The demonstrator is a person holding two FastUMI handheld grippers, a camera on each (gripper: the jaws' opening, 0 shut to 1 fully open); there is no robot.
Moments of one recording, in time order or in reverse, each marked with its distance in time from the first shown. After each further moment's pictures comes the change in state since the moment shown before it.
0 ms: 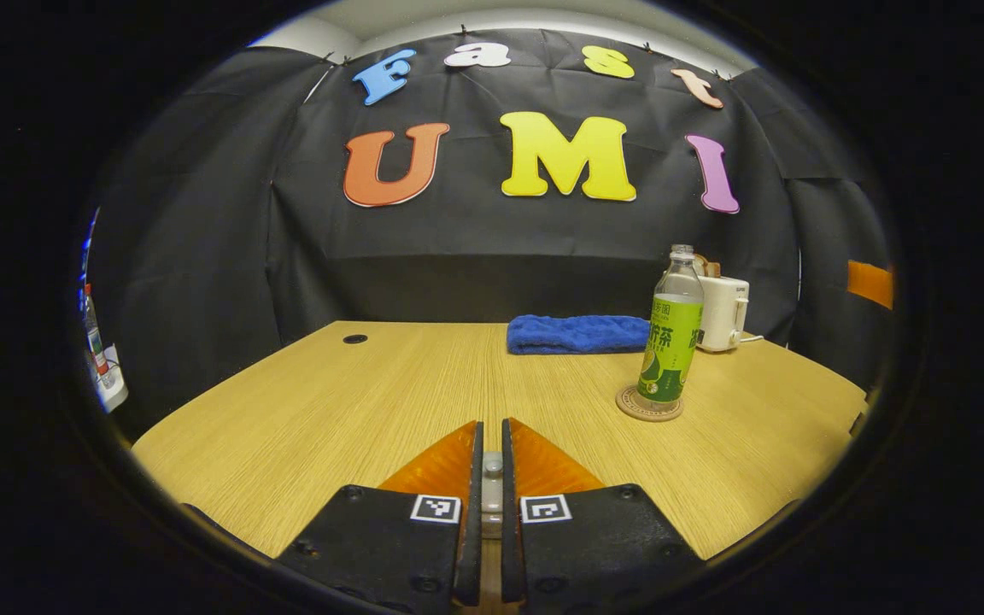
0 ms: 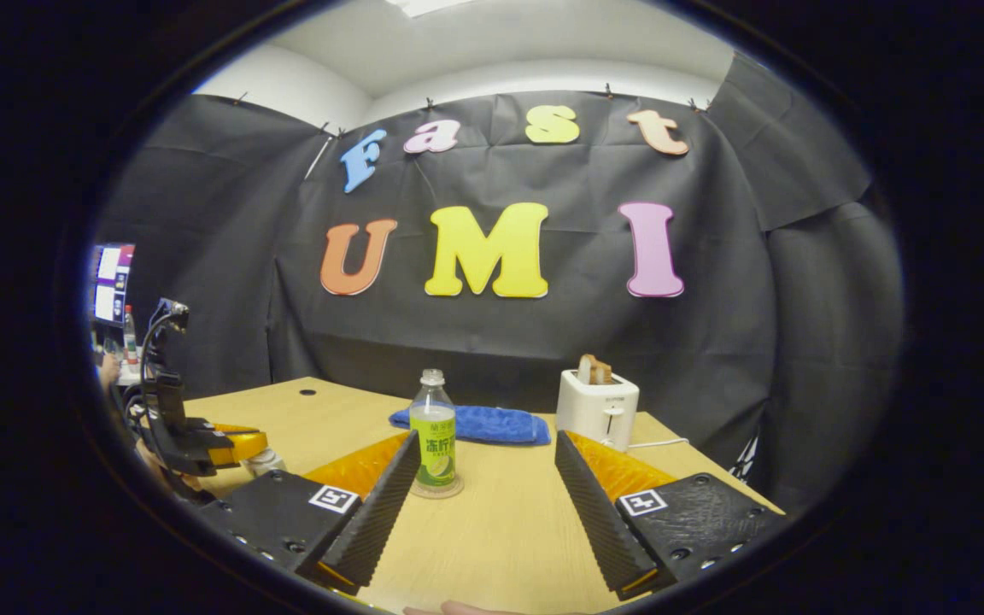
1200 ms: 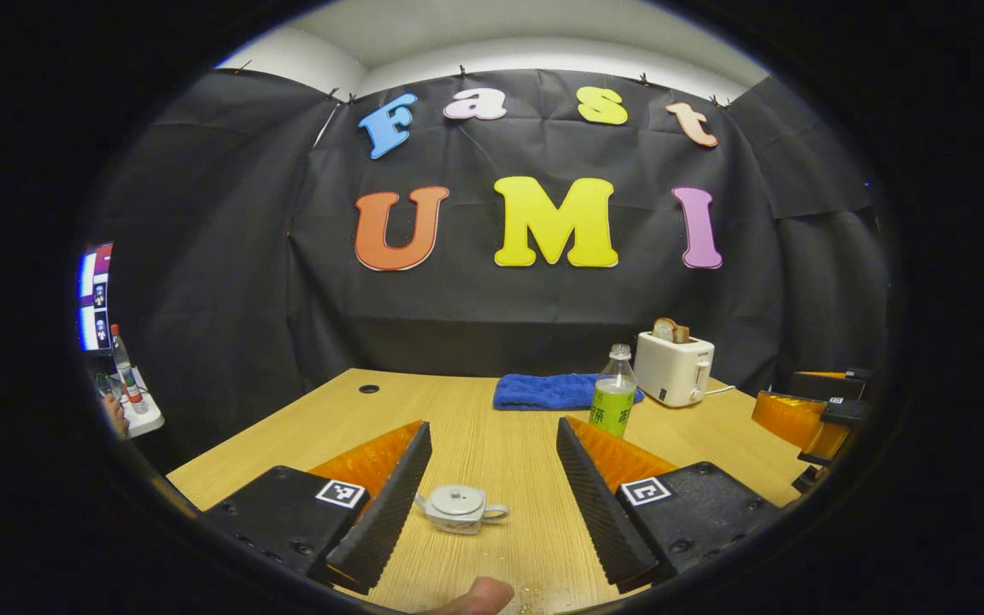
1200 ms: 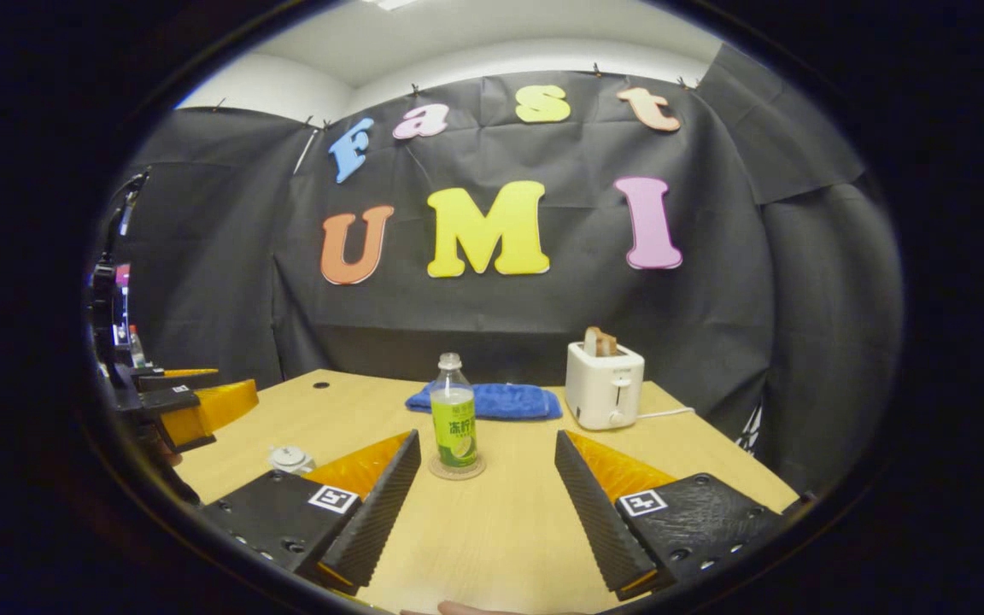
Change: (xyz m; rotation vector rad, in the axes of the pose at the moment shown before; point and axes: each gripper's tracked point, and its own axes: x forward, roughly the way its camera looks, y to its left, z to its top) left arm -0.103 -0.036 0.110 -0.001 -0.139 0.041; right arm -0.030 0.025 -0.005 0.103 0.146 0.016
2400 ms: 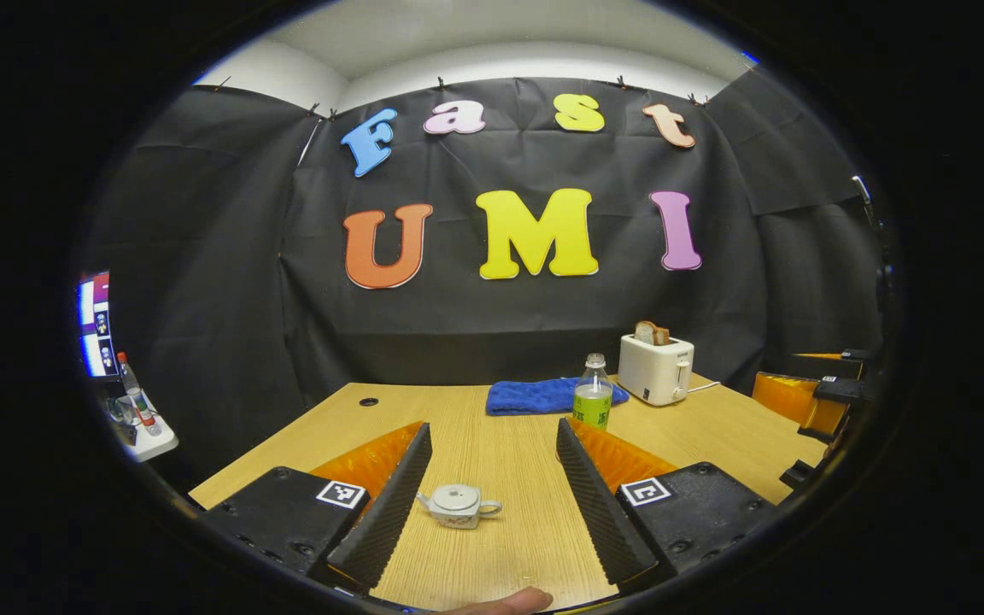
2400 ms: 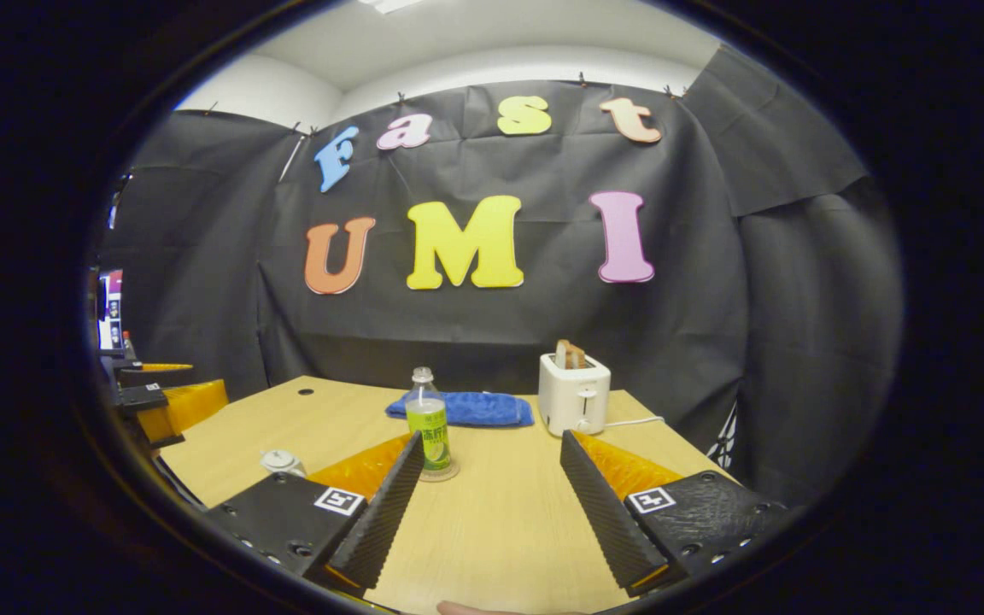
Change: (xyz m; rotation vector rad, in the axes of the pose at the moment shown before) left arm -0.026 -0.013 0.013 0.043 0.003 -0.046; right arm -0.028 -0.035 0.029 -0.035 -0.057 -0.079
